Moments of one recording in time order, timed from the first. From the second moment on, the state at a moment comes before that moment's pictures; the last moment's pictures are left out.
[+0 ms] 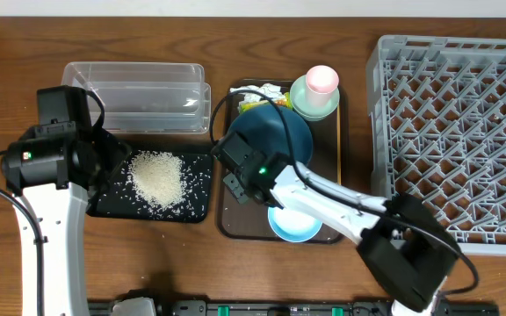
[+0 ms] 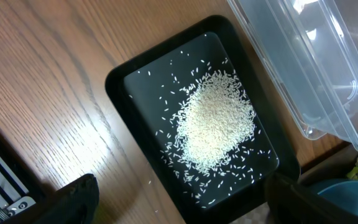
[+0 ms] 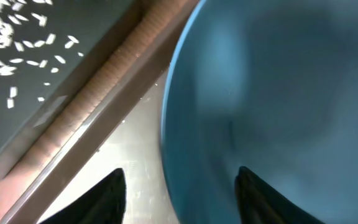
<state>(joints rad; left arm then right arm) 0.16 1.27 1.34 -1.32 -0.17 -0.83 0.89 1.93 1.30 -0.52 0.12 0.22</state>
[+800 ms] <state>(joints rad) 0.16 1.27 1.34 -1.32 -0.17 -0.83 0.90 2.00 1.32 -0.53 0.12 0.22</state>
